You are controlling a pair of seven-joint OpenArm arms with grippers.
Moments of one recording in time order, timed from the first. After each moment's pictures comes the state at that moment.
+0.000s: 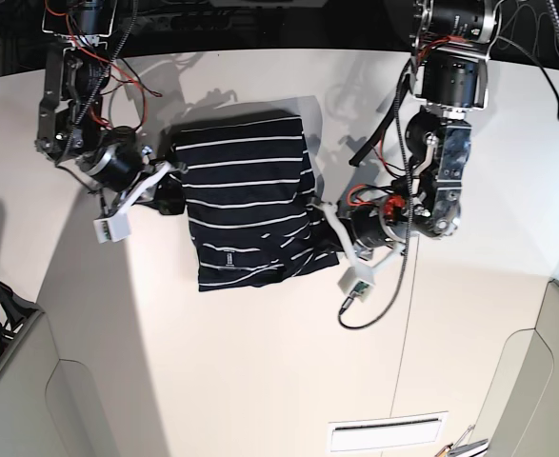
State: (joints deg) left arm -10.7 -8.0 5.5 74.4 -20.5 -27.9 43.4; right arm -3.8 5.4 13.3 84.8 30.2 32.4 -46.6
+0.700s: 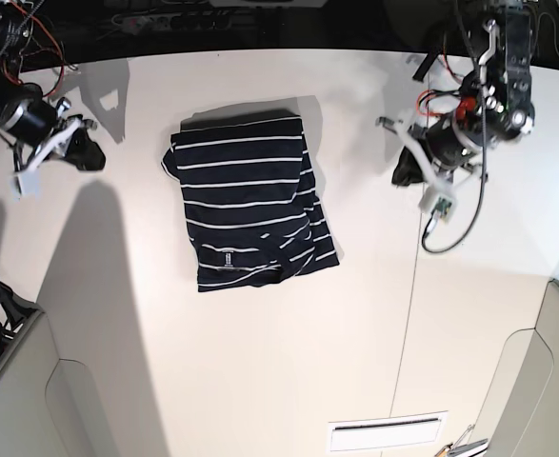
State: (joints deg) left arm 18.4 -16.8 -7.1 105.4 -24.2 -25.6 46.3; right arm -18.4 18.8 23.6 92.9 50.5 32.9 -57.5
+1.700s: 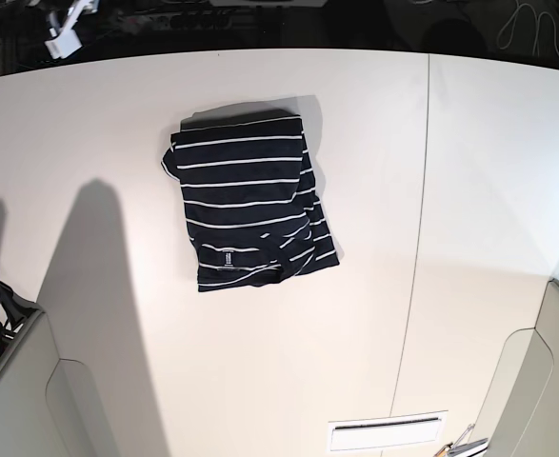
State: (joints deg) left arm 56.9 -17.0 -2.7 88.5 -5.2 -22.2 29.3; right arm -45.4 21.7 15.2 91.4 59.6 33.7 -60.7
